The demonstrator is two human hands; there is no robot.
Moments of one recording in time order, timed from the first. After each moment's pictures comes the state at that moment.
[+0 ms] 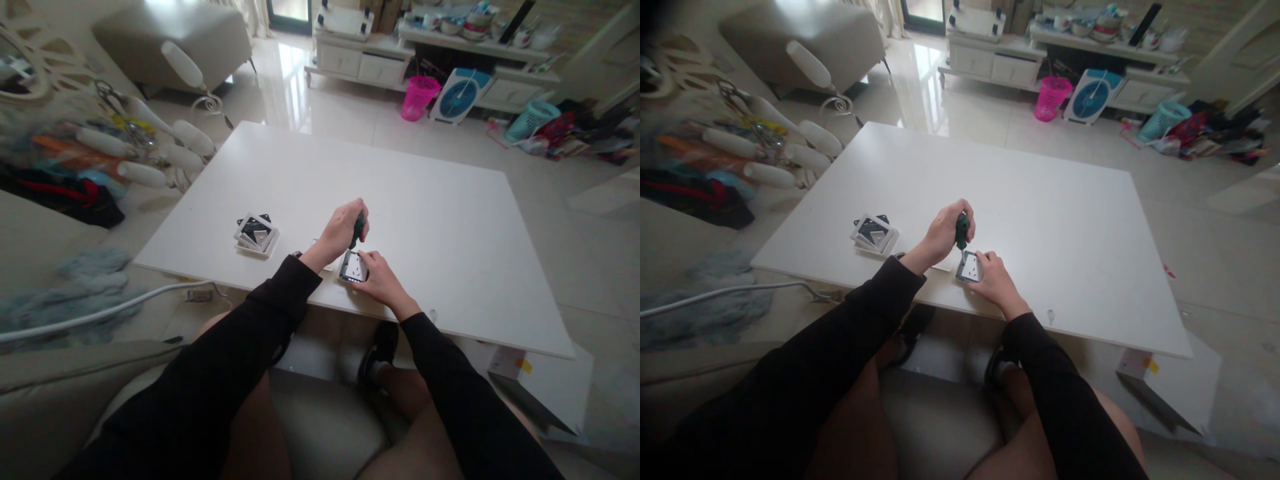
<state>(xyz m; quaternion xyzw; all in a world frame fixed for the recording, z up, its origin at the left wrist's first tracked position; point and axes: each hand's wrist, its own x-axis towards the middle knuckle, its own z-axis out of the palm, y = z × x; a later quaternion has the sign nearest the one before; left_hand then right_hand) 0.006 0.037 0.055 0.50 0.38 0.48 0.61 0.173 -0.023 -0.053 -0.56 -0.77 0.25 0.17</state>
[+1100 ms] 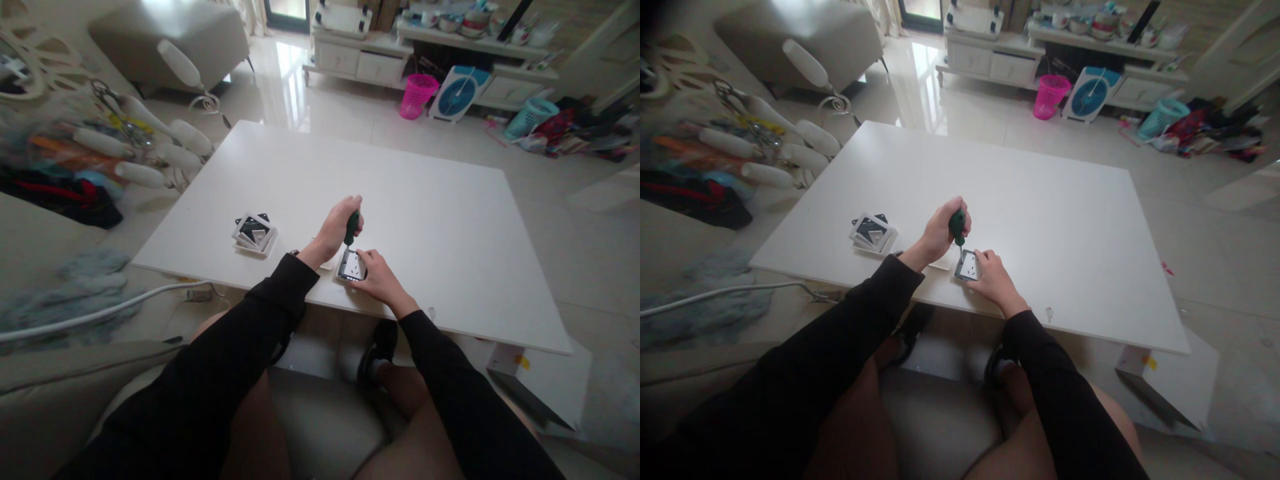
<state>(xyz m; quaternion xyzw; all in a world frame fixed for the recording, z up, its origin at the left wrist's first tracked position) 0.001 0.042 0.041 0.47 0.34 0.50 0.64 0.172 -0.023 -0.051 -0.56 -0.78 0.25 0.16</state>
